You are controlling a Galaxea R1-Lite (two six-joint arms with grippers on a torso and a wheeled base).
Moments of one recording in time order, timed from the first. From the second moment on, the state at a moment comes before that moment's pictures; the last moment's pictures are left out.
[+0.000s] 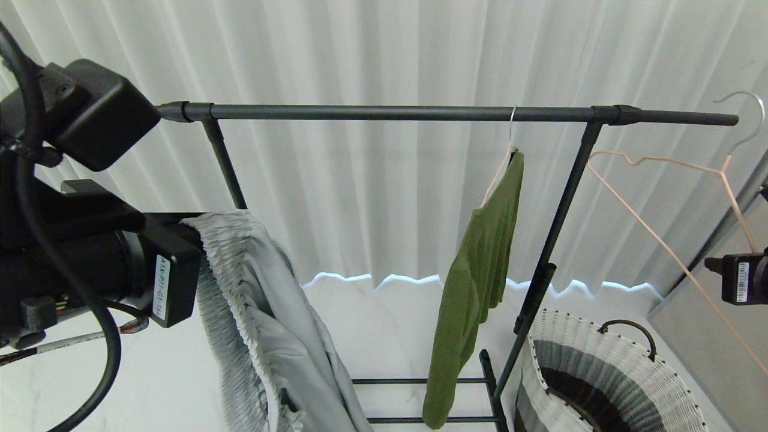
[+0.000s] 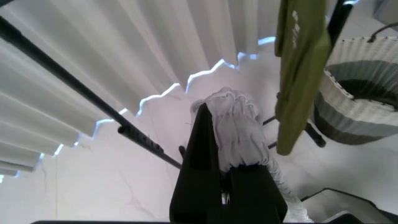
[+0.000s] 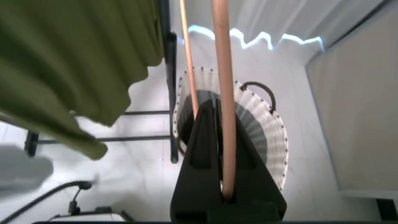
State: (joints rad) left arm -0.69 1.18 -1.00 0.16 0.30 0.21; right arm 0.06 1.25 -0.73 -0.10 -0.06 0.01
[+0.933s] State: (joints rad) left arm -0.69 1.23 -1.00 0.16 0.43 0.20; right arm 0.65 1.11 -0.66 -0.10 -0.06 0.01
